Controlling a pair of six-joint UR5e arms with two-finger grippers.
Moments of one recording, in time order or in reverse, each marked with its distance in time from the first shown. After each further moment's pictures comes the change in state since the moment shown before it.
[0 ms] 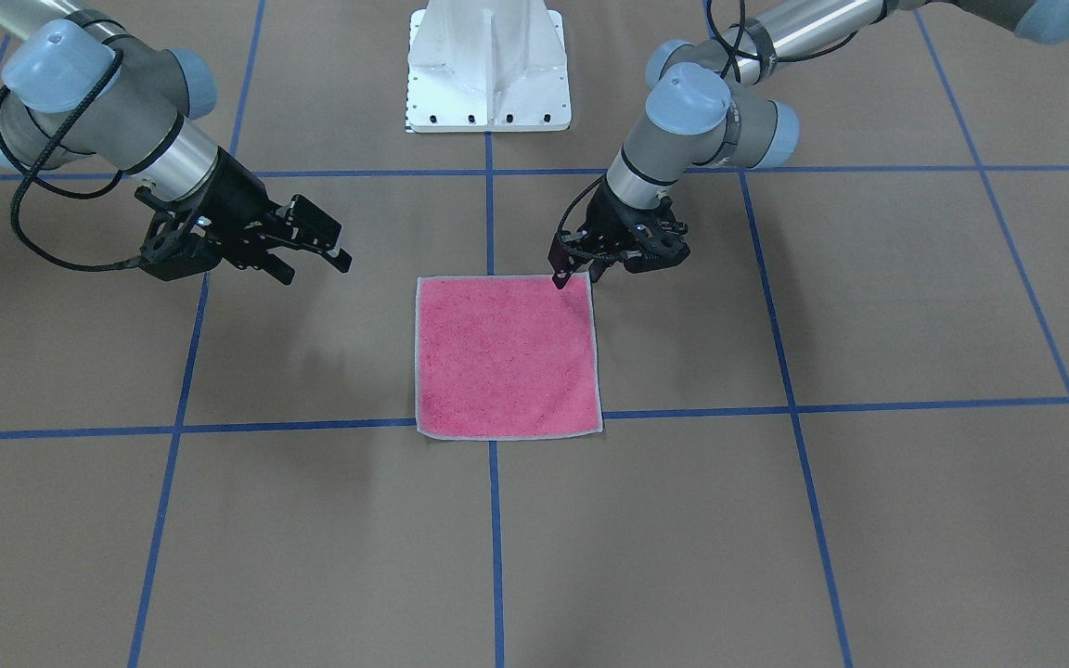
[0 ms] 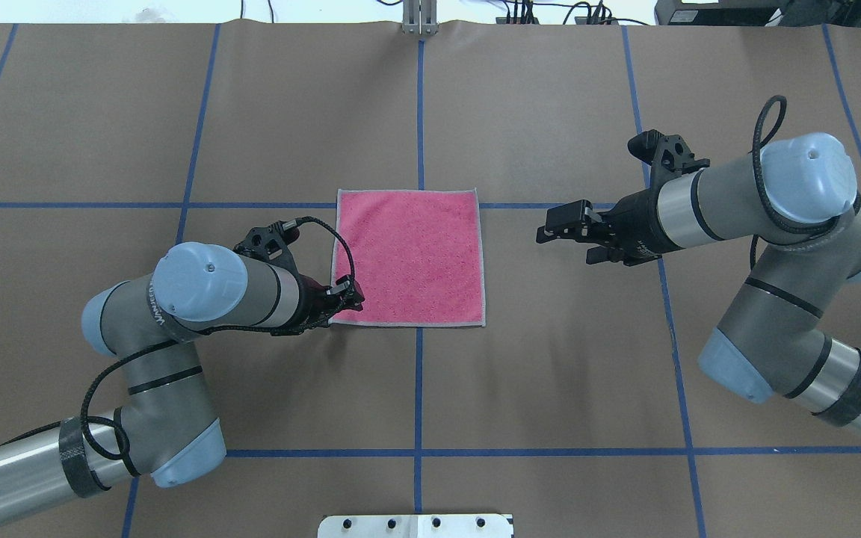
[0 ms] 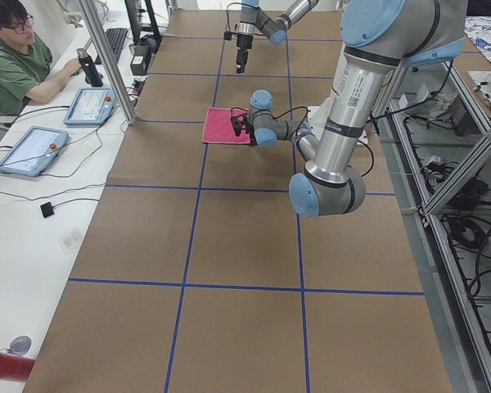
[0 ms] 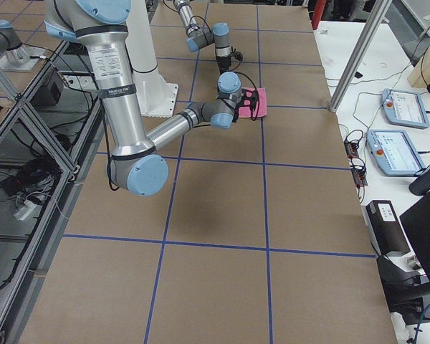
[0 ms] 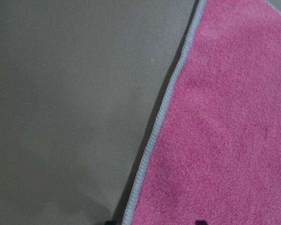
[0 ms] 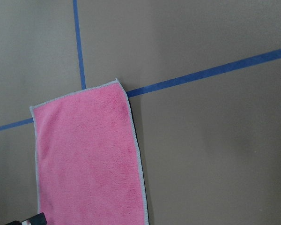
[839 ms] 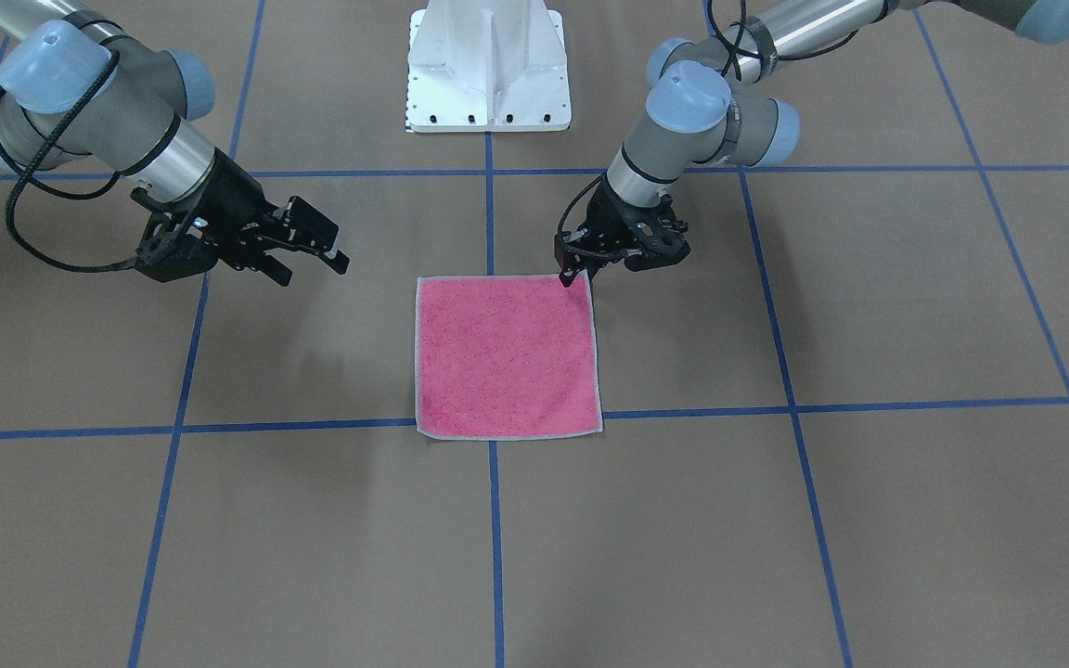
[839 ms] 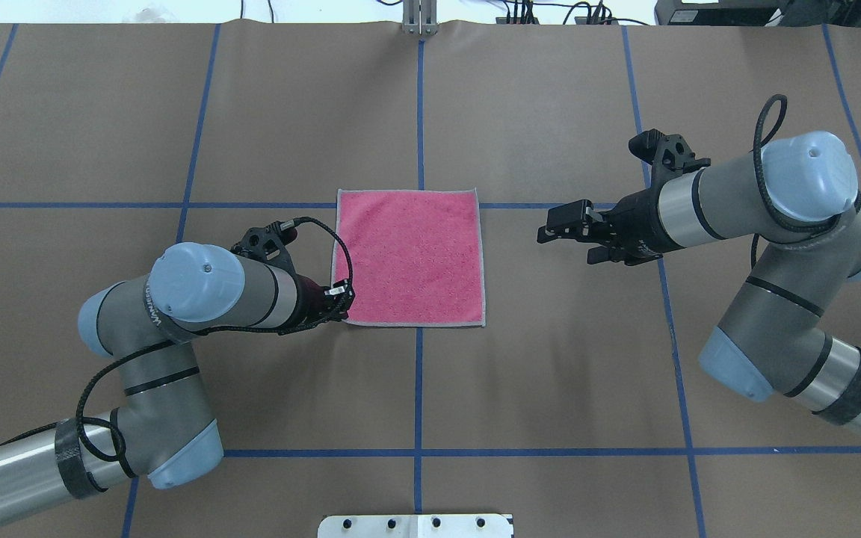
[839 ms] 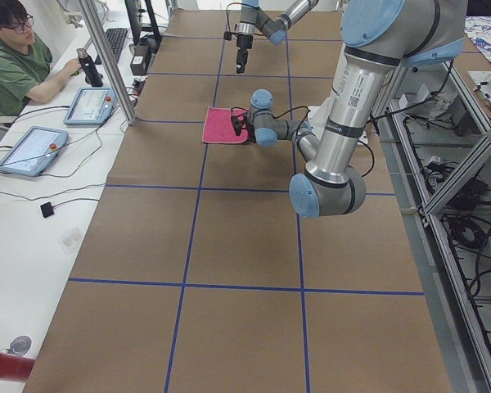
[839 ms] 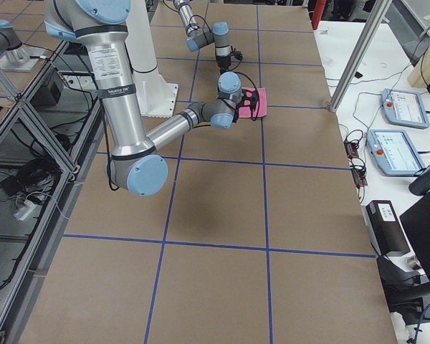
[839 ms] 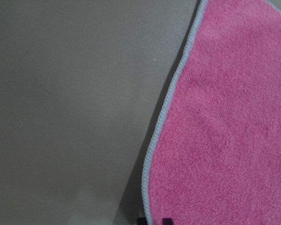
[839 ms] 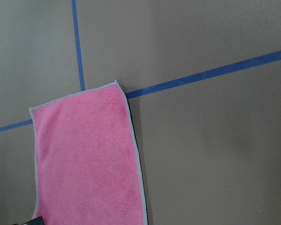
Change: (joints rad) left arm -0.001 0.004 -0.012 0.006 0.000 -0.002; right arm 0.001 0.000 -0.002 0.000 0.010 -0.002
